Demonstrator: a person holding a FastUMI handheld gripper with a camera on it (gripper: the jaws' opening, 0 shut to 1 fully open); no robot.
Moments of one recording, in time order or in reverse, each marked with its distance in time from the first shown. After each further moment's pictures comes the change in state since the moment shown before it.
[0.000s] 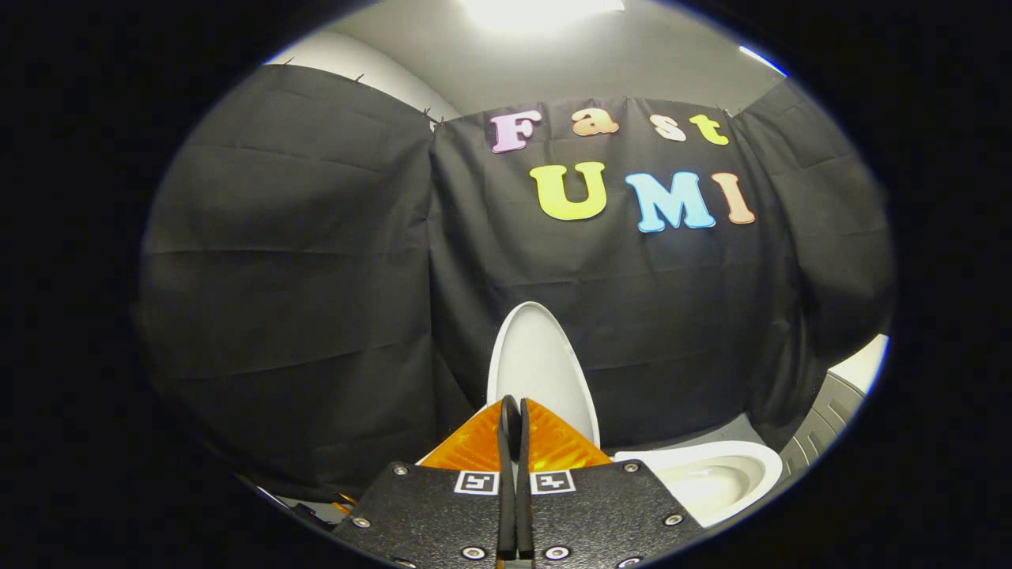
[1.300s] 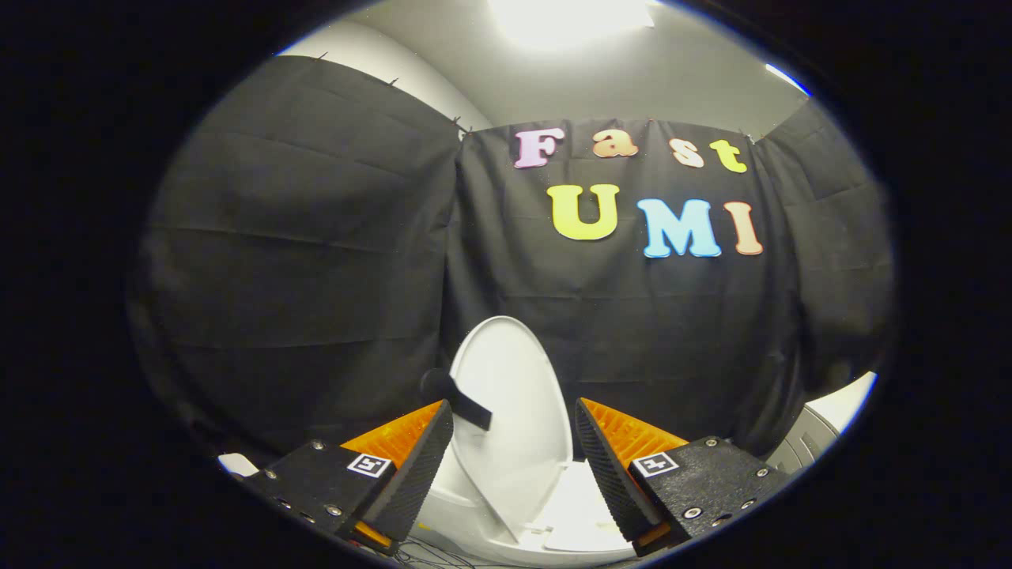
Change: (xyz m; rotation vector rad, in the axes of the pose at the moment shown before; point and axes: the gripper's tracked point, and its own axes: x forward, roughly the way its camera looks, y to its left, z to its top) arm -0.084 -0.070 0.028 -0.067 -0.050 0.006
